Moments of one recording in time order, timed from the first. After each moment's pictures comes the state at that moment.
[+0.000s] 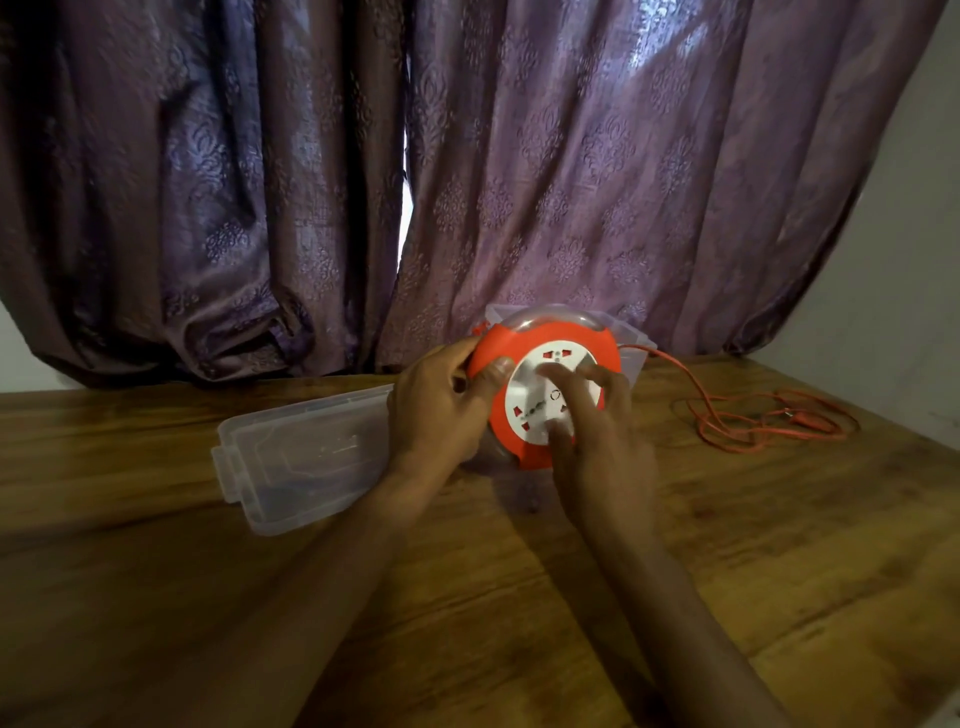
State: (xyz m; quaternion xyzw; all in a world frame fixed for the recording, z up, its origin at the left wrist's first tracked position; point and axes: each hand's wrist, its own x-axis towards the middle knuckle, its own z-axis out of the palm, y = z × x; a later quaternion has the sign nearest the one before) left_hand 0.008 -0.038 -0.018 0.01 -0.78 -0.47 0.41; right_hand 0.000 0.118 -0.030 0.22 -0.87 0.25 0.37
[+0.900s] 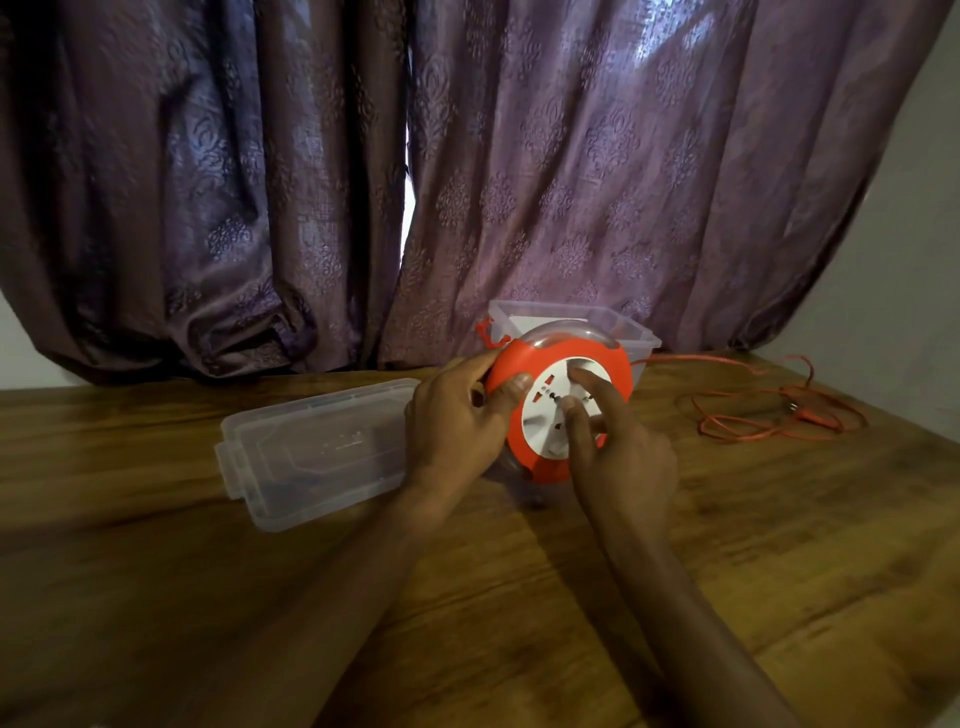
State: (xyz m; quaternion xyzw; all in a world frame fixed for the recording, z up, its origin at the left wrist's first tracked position) left_hand 0.011 -0.024 -0.028 0.01 -0.81 -0.43 0.40; right_hand -0.009 0.125 -0.041 0.15 -0.85 0.34 0.38
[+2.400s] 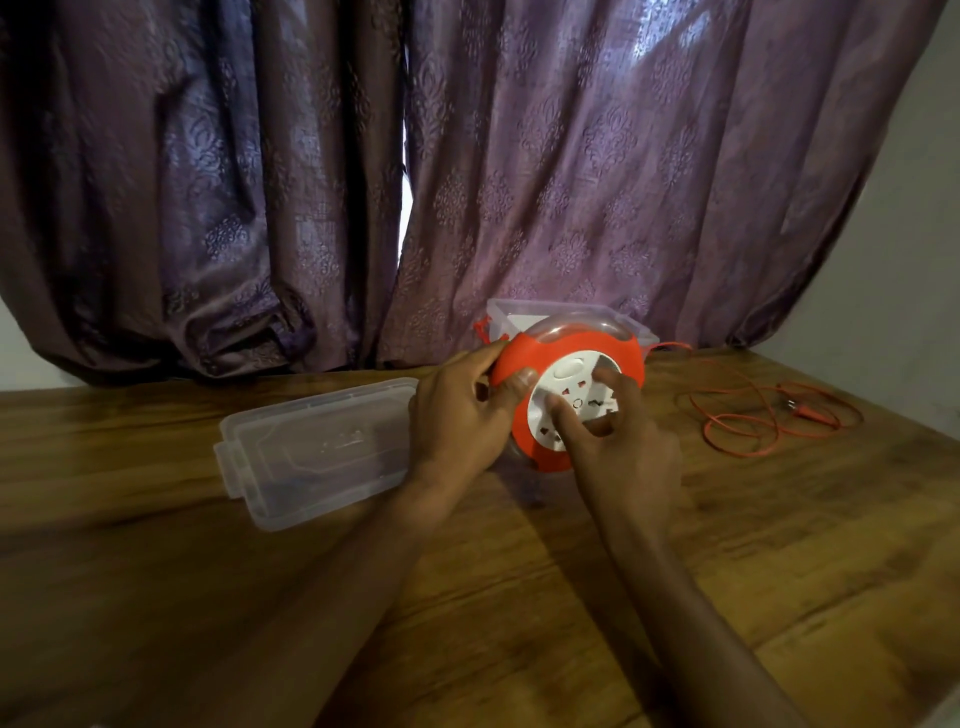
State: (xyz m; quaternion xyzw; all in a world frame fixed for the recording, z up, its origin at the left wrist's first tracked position) left_hand 0.014 -0.021 -0.023 -0.02 -0.79 -0.47 0.39; right_hand -0.002 0.121 -0.033 0.08 -0.84 0.40 0.34
